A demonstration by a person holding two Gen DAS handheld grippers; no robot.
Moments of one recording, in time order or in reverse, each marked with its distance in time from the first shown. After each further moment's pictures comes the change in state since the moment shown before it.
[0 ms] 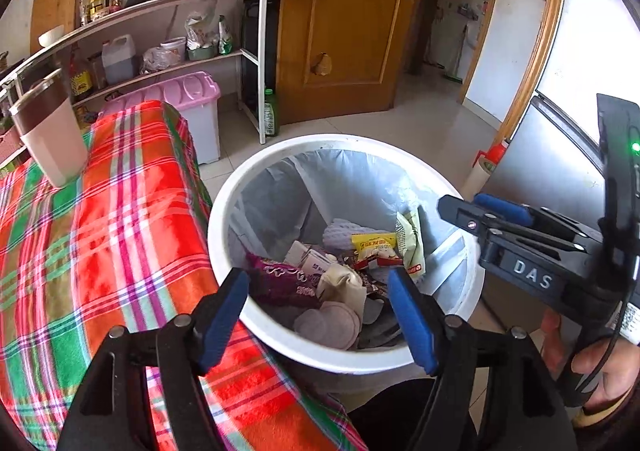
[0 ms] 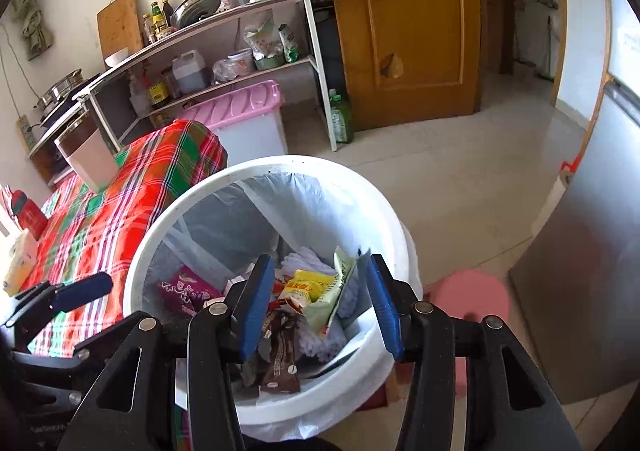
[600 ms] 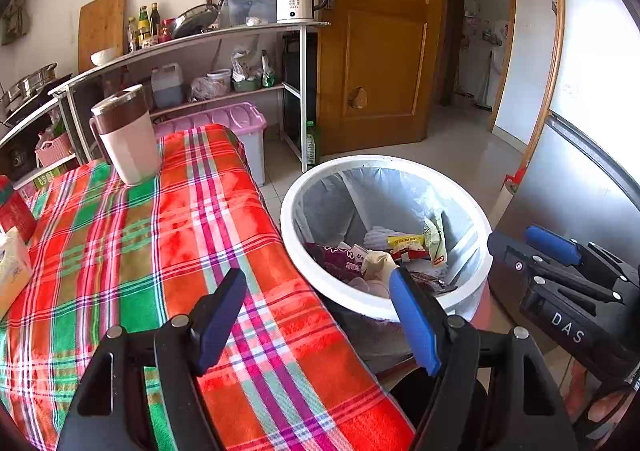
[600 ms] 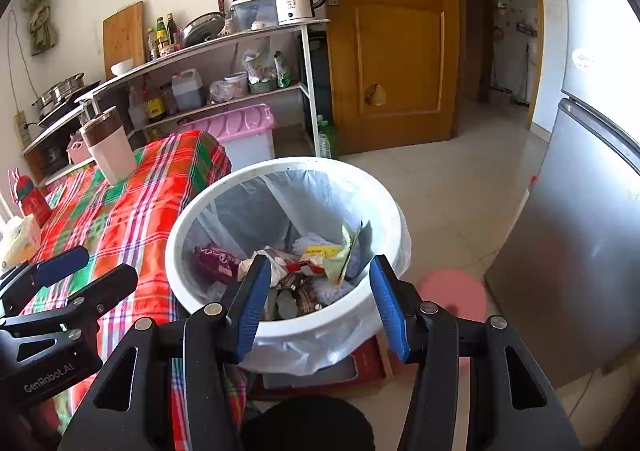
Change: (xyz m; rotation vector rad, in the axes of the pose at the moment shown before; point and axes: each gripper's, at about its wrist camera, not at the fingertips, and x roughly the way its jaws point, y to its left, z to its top) left arm -0.061 0.011 -0.040 -0.020 -0.139 0.139; right arm -0.072 0.033 -0.050 -0.004 -0.105 -0.075
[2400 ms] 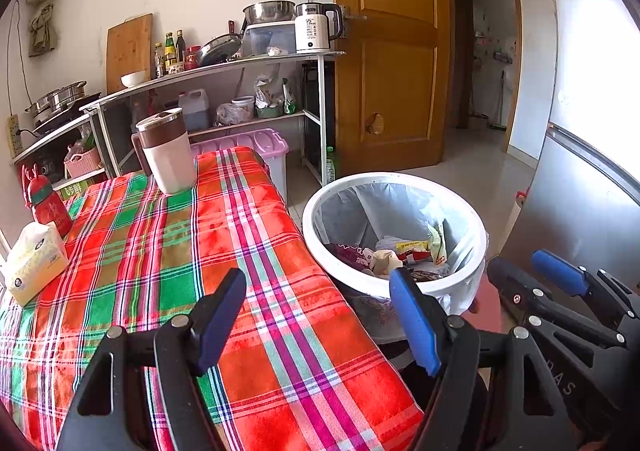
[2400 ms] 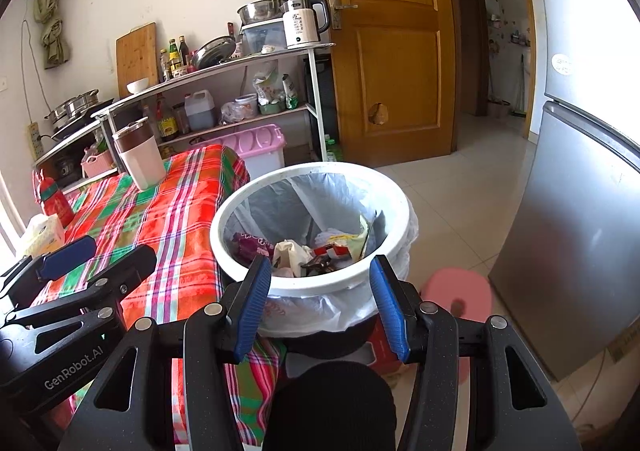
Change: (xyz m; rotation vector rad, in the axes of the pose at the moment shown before) left arm -0.046 -0.010 -0.025 -0.006 -0.109 0.086; right arm -0.048 0.019 -0.032 0.019 -0.085 0.021
